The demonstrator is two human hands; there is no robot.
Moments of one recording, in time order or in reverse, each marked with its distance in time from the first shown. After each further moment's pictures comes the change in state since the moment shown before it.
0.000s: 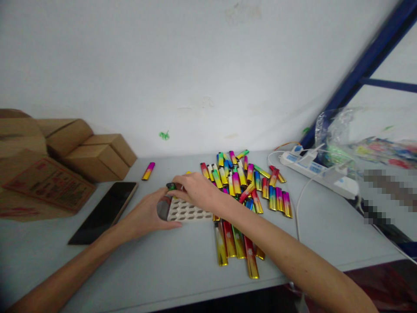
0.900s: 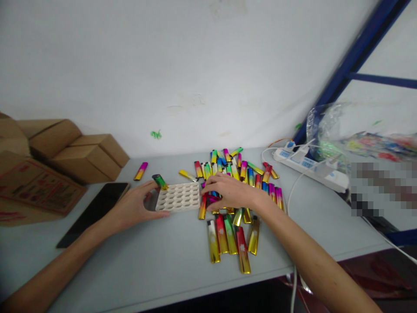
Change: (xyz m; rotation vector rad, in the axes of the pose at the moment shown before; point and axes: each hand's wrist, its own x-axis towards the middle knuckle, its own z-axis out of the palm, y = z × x) left_hand 0.010 -0.006 -0.019 0.141 0.026 -0.033; right_hand -0.082 0.057 -0.052 -0.016 -0.312 0.002
